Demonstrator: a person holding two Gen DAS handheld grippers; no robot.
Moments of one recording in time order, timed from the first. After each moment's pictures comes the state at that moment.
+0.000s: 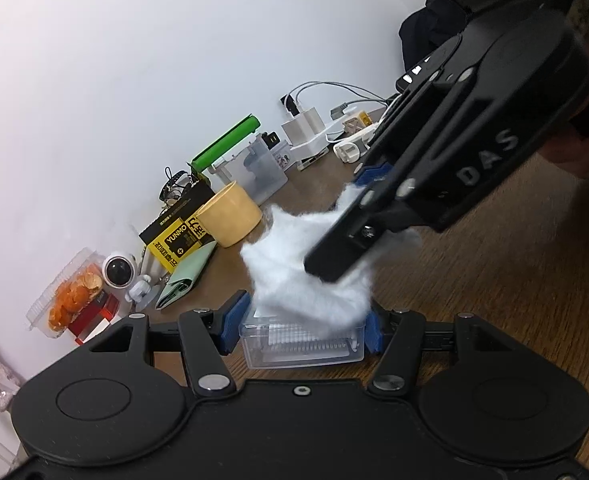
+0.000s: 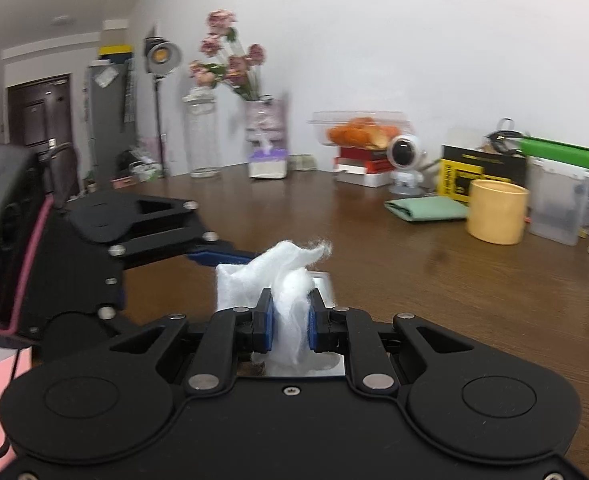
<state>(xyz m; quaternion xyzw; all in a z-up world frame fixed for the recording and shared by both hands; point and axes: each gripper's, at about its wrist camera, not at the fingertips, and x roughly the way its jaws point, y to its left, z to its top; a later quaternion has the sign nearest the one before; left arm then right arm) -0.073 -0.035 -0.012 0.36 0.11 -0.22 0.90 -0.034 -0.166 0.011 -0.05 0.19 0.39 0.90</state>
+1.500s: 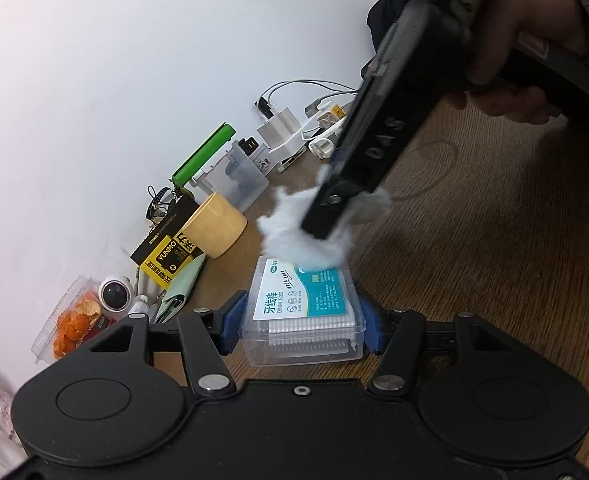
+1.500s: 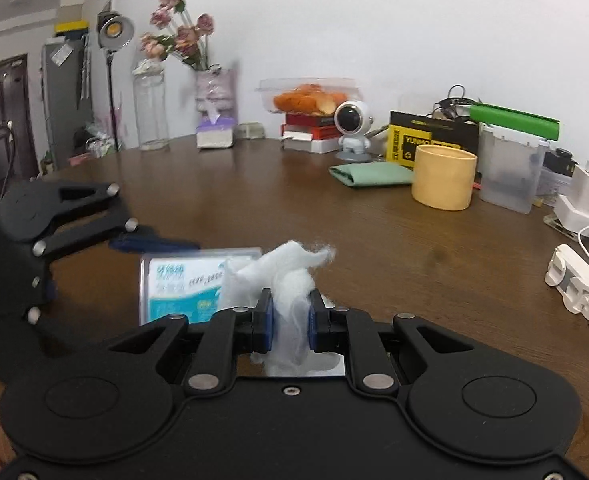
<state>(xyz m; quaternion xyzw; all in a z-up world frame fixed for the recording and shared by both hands) -0.078 -0.044 -0.024 0.41 0.10 -0.24 0.88 -0.005 -0.185 0.010 -0.05 0.23 0.32 0.92</state>
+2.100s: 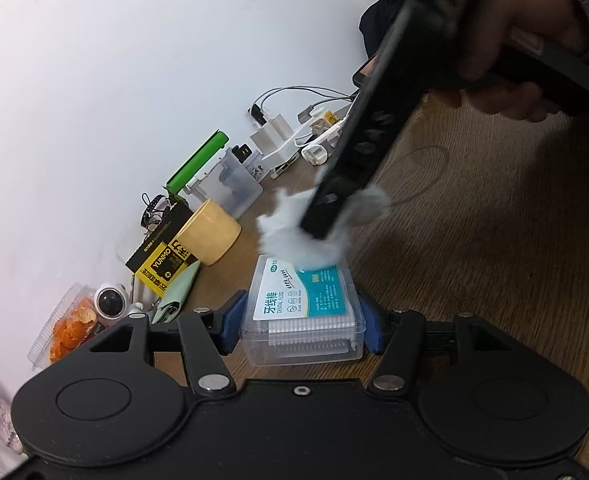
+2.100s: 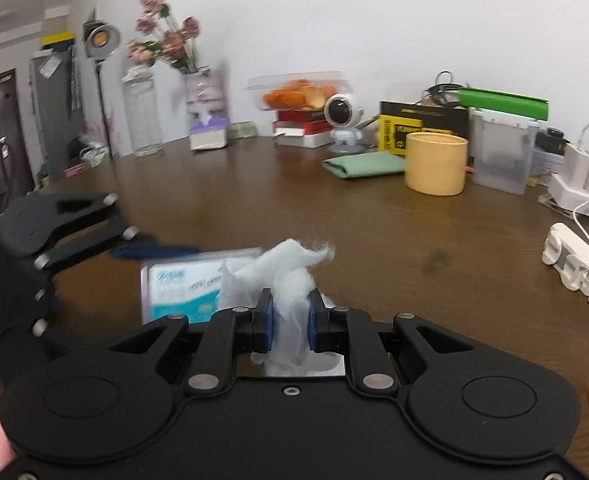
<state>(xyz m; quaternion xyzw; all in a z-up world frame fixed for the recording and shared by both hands) -0.083 -0.045 -0.025 0.41 0.09 -0.25 0.87 -0.007 -0.190 0.010 -0.02 0.25 0.31 0.92</state>
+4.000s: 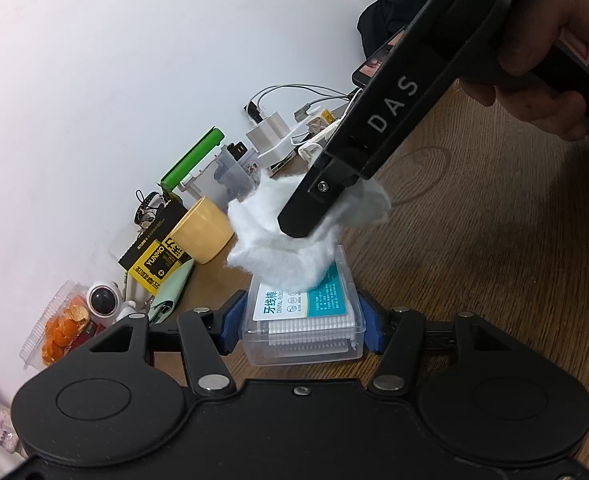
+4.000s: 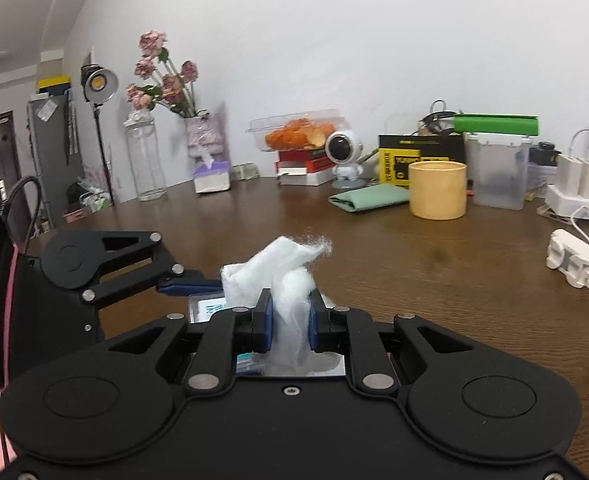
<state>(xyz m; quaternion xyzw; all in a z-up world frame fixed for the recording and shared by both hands) -0.079 -0.042 -0.022 0.40 0.10 -0.26 0.87 -0.037 -0.187 0.011 0.02 0.20 0.29 0.94</state>
